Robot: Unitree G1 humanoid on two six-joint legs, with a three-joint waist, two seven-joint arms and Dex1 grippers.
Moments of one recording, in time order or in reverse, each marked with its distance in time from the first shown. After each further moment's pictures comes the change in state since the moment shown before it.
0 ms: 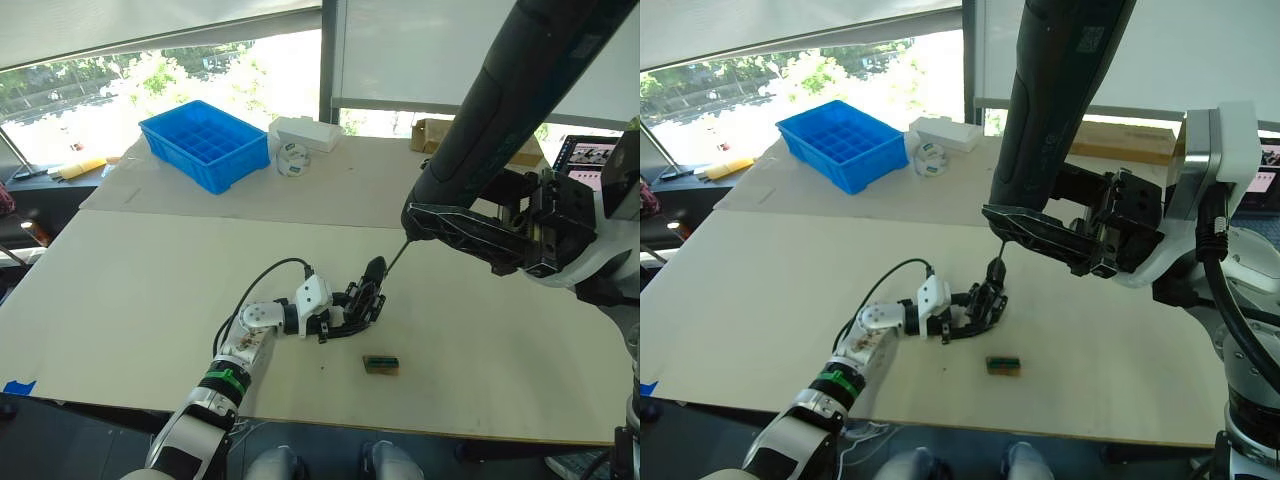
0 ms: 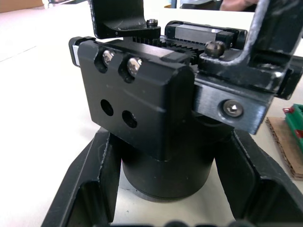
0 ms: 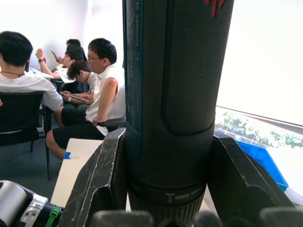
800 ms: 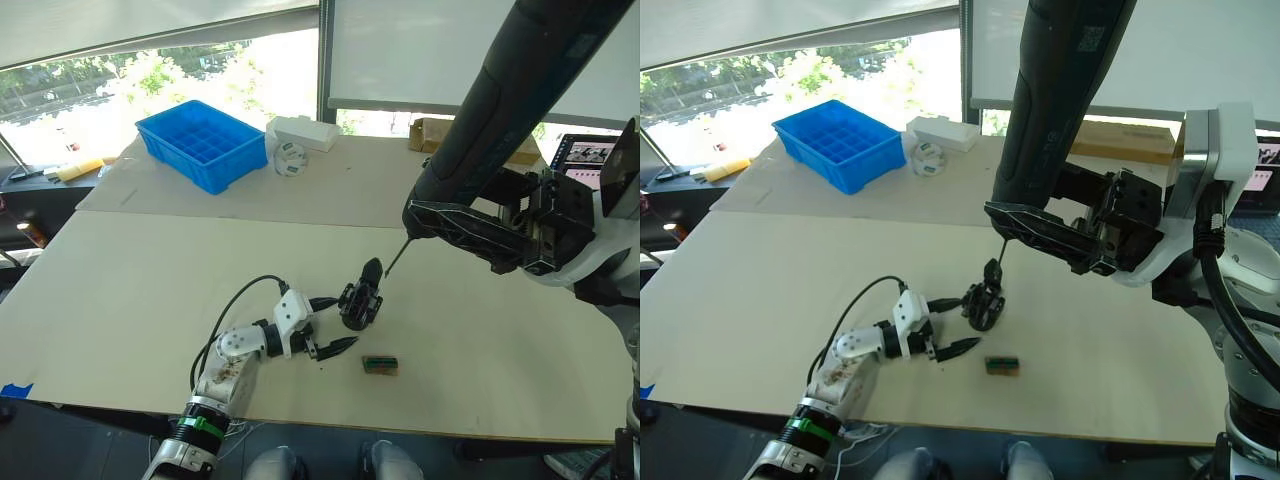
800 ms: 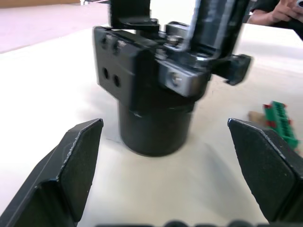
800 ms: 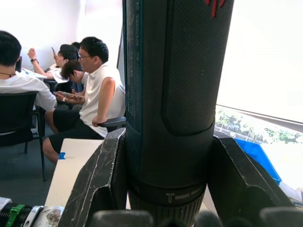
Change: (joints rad) left arm 0.289 0.029 0.028 -0.448 -0.010 0.224 0.150; right arm 0.007 0.004 -0.001 0.002 -0.002 0.000 -0.015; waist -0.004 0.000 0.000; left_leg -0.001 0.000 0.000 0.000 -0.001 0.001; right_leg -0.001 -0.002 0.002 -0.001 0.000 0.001
